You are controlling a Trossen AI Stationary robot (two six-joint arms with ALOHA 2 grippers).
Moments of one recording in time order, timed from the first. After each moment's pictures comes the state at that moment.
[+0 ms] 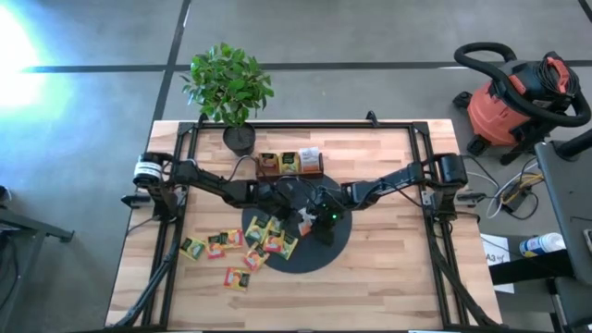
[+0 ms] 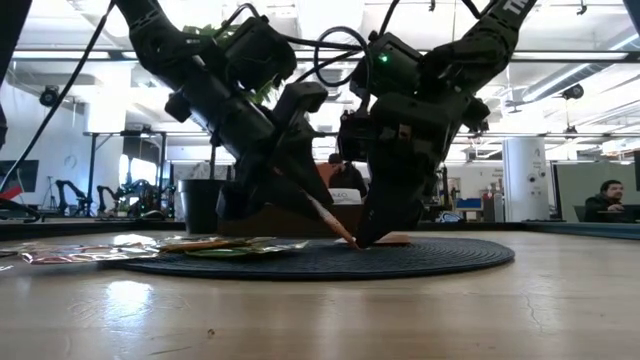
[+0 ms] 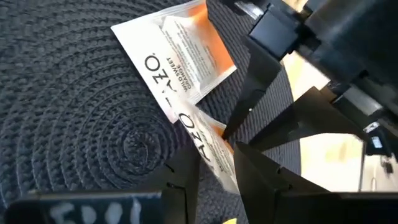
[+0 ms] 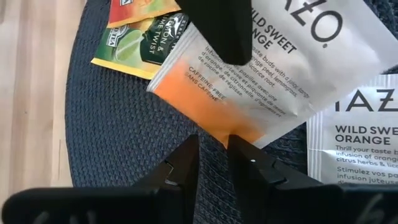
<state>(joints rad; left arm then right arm) 0.02 1.76 0.86 0.22 0.14 -0.89 0.00 1.89 0.95 0.01 -0.33 0.40</state>
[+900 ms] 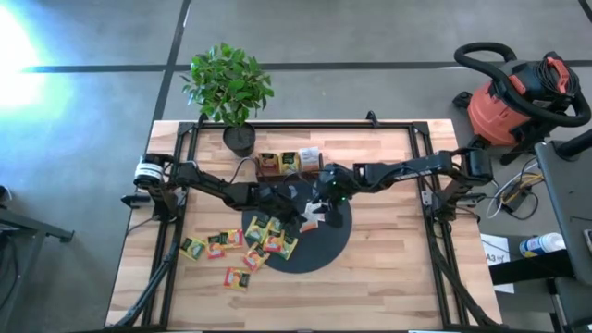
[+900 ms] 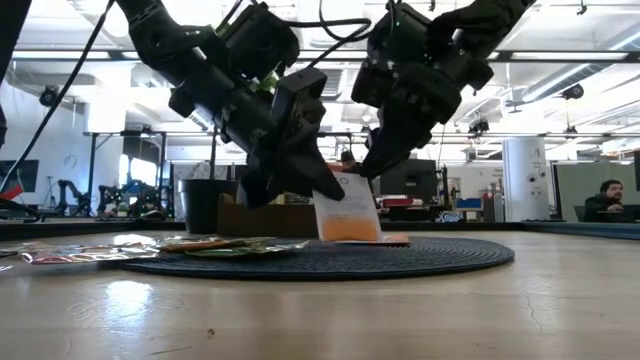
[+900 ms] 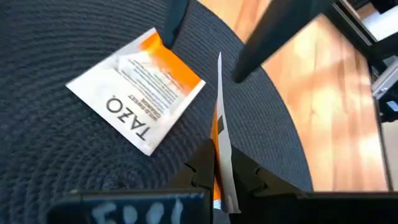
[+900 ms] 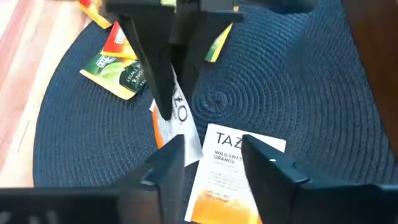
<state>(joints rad) -0.02 1.77 0.89 0.26 0.09 -0.64 -0.11 1.67 0.95 -0.14 -0.25 0.00</state>
